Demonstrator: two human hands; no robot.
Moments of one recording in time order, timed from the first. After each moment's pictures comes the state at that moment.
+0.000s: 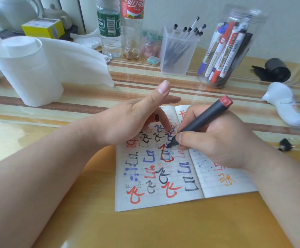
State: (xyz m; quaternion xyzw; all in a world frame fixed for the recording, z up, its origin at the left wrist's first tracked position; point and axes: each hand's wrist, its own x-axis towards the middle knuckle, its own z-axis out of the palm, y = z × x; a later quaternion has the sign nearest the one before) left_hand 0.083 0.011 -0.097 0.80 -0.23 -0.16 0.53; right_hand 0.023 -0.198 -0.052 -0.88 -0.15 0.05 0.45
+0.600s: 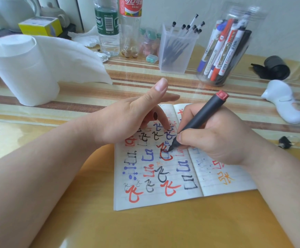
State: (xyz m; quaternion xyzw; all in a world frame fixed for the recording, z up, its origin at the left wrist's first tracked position) left_hand 0.079 0.012 -0.090 0.81 -0.22 -0.17 0.51; right_hand 0.027 -0.200 -0.056 -0.87 -0.17 0.05 0.46
